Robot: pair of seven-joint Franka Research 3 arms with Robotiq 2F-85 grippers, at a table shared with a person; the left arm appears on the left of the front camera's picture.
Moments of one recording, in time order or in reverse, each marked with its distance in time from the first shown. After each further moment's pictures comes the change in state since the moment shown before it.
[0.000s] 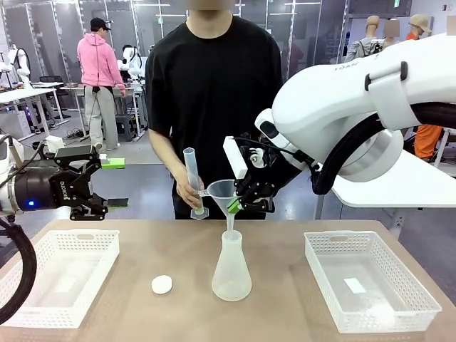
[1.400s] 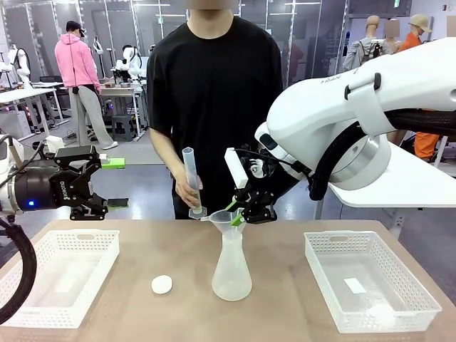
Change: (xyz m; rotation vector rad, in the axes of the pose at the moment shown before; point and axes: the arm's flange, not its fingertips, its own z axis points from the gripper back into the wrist) left arm 0.000 0.000 0.000 0.000 0.000 0.000; right arm -0.016 0.001 -0.018 0.014 -0.012 -0.010
